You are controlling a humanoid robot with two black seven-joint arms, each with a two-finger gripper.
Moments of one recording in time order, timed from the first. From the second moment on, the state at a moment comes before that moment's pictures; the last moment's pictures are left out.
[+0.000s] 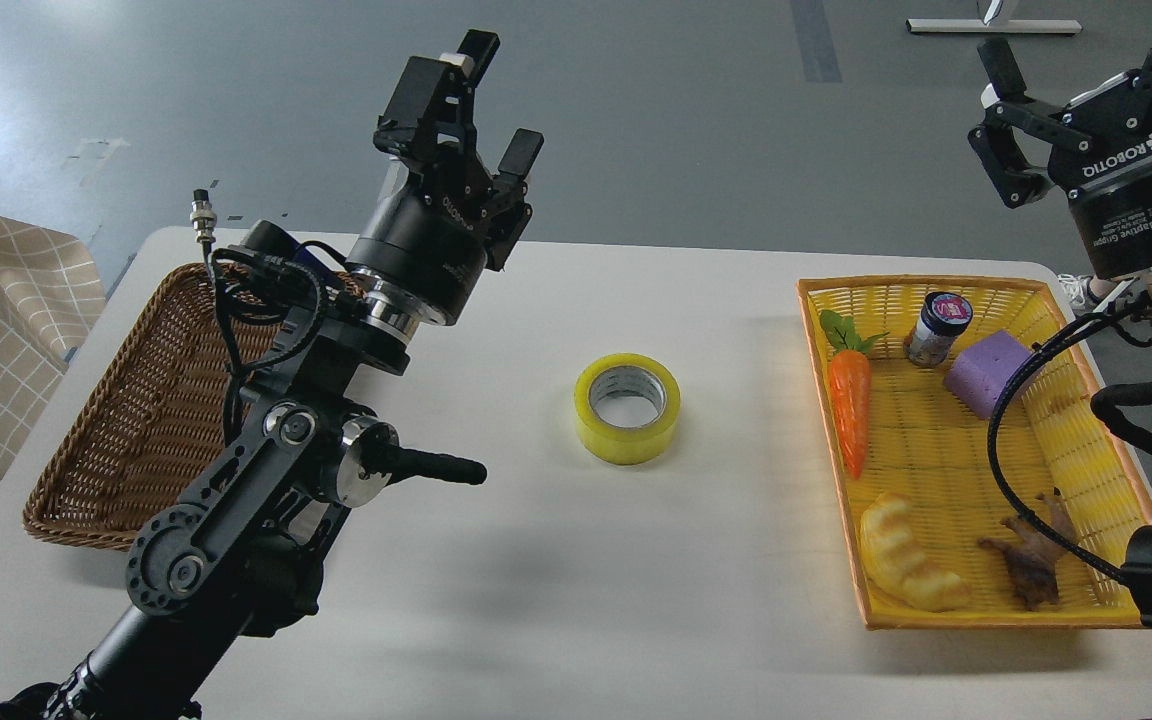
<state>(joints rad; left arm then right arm) -0.36 0.03 -1.10 -1.68 1.15 0.19 -0.02 0.34 -0.12 1.69 1.53 -0.76 0.49 0.00</state>
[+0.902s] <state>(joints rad) -0.61 0.27 -0.78 -1.41 1.52 0.20 0.01 0.34 -0.12 1.73 1.52 -0.76 0.49 0.01</state>
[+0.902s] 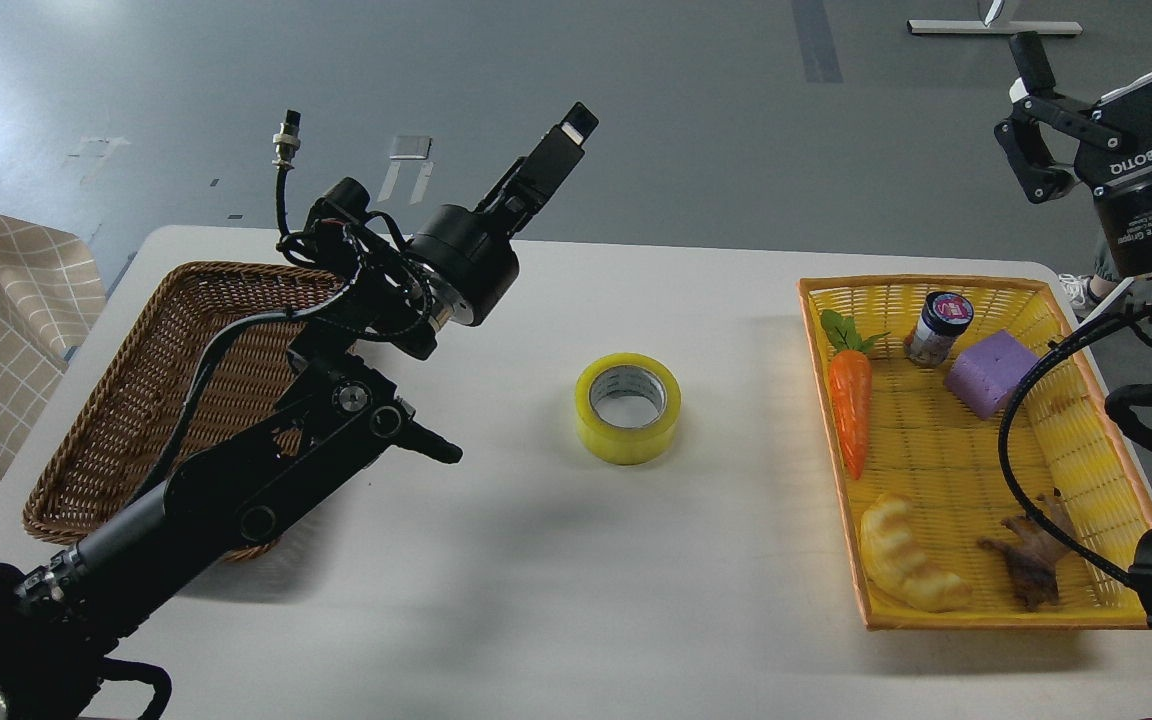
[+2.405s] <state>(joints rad) -0.69 0.13 -0.37 -1.10 1.97 0.19 0.22 0.37 -0.13 1.72 1.47 -0.76 0.49 -0.02</state>
